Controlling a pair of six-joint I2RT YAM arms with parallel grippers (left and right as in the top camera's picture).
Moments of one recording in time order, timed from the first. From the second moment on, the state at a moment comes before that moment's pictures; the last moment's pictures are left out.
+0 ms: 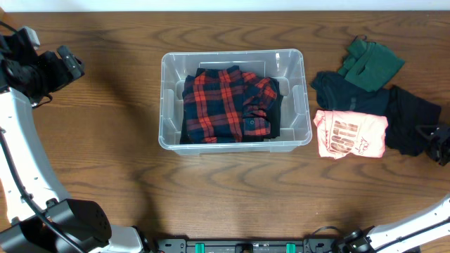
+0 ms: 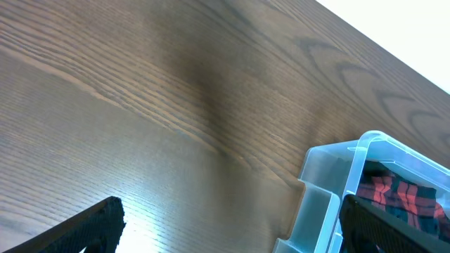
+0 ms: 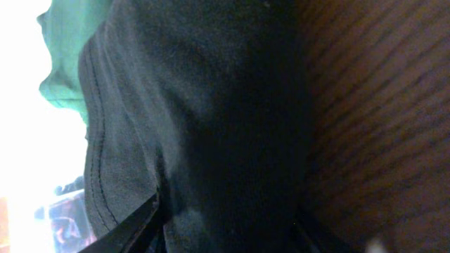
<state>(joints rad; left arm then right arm) 0.48 1.65 1.76 -1.13 0.30 -0.10 -1.00 2.22 1.41 -0.78 -0.92 -0.17</state>
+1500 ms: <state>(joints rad) 0.48 1.65 1.76 -1.13 0.30 -0.10 -0.18 1.49 1.37 -0.25 -1.17 0.33</state>
